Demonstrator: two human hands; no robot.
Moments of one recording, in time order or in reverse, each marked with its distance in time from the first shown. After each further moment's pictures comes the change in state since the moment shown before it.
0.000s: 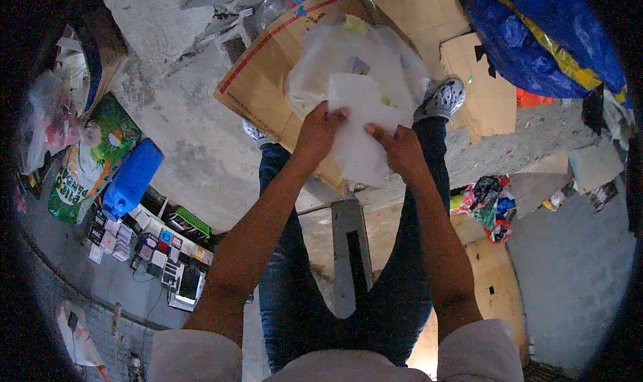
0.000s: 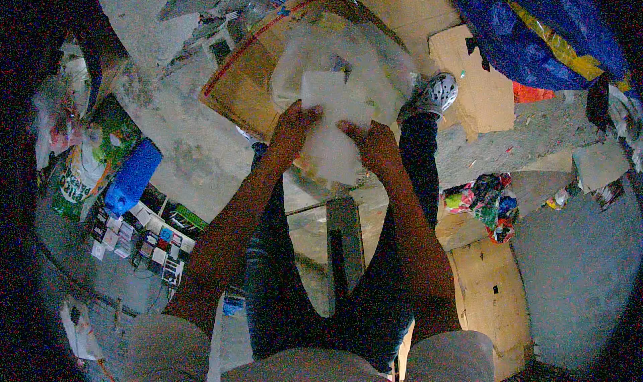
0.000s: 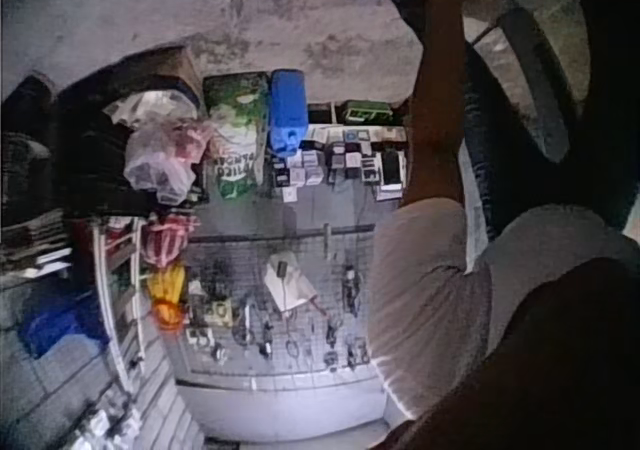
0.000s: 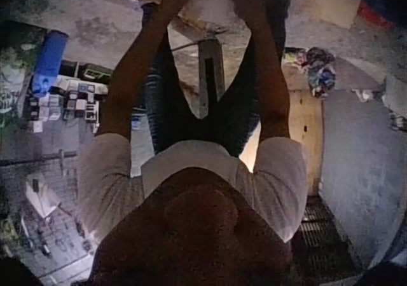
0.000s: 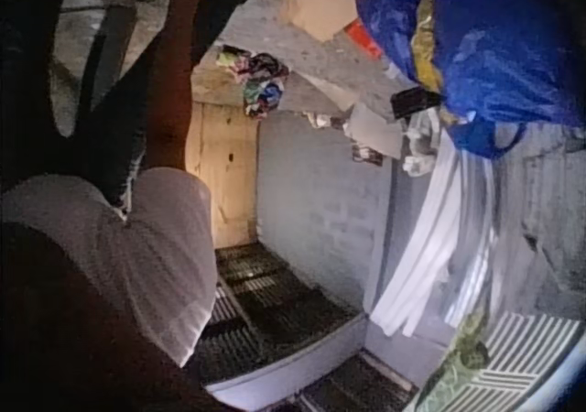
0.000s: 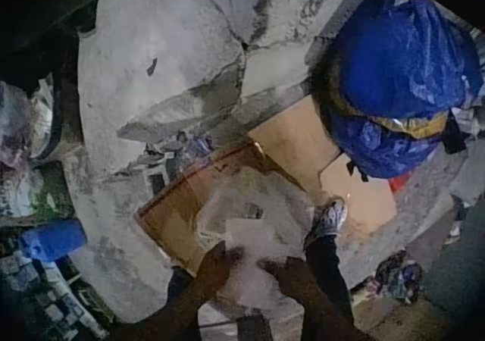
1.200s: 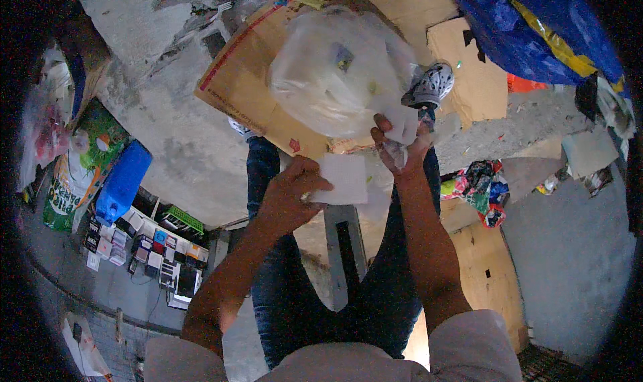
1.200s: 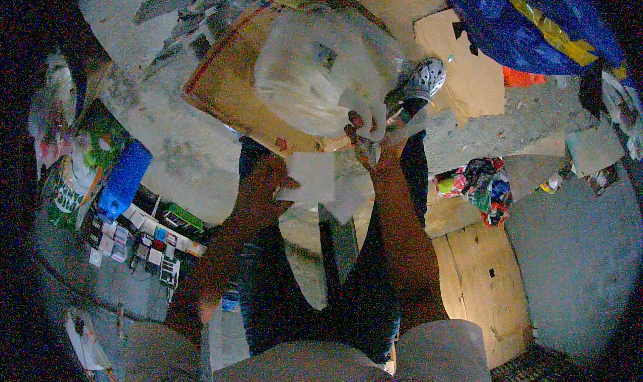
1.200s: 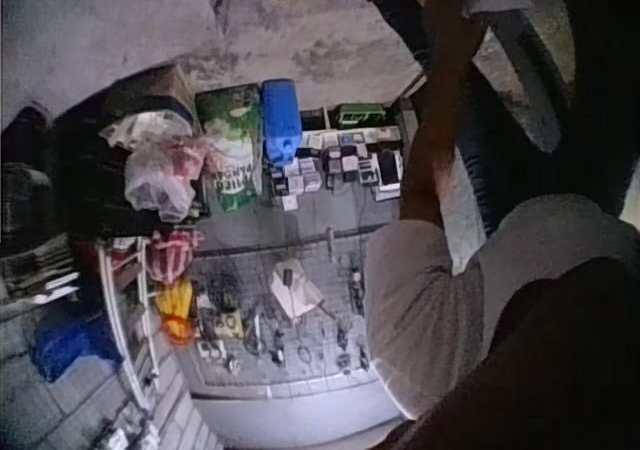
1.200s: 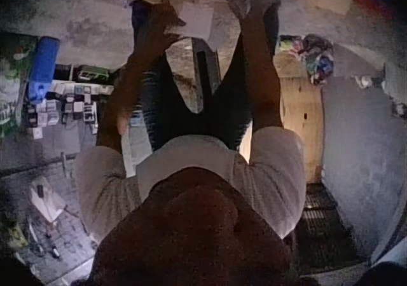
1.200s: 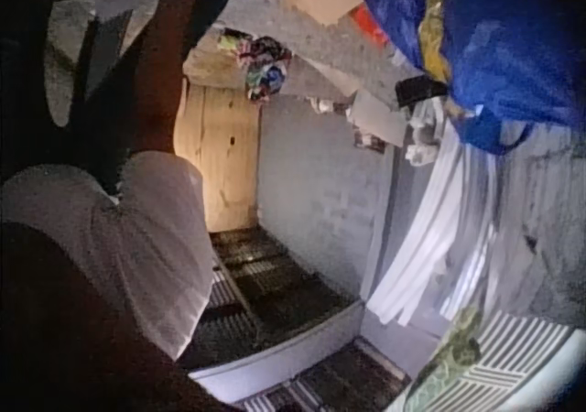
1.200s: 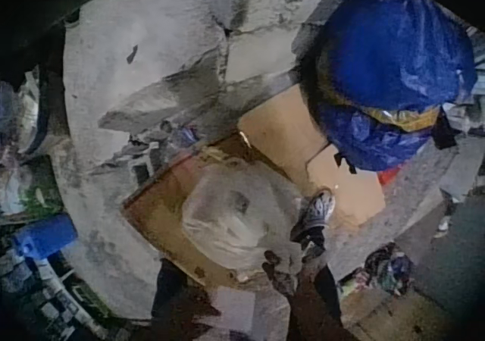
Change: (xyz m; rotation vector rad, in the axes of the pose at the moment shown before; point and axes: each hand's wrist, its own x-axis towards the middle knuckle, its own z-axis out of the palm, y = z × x) left_hand -0.129 0.020 -0.023 0.587 -0.165 0.536; right_hand -0.009 0.008 0.003 2.110 -0.168 -0.069
